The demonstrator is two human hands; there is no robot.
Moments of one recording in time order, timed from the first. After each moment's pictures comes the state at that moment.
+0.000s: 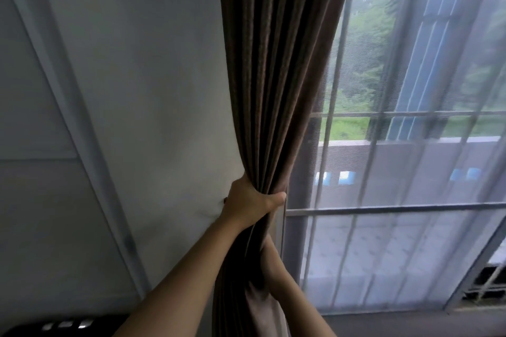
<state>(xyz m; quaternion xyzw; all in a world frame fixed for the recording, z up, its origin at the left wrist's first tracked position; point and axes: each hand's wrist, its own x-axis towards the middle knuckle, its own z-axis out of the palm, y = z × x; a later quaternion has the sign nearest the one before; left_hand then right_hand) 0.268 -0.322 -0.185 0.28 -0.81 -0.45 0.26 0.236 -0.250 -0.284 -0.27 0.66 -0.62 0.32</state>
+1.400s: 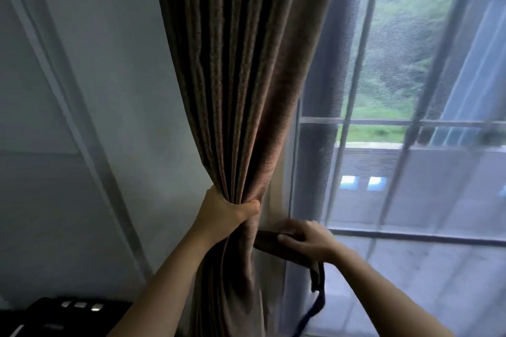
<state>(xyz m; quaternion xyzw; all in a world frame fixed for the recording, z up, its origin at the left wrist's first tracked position) 0.261 -0.347 -0.193 0.31 -0.75 -0.47 0.35 0.058 -0.257 -0.289 -0.59 0.76 -0.21 0.15</state>
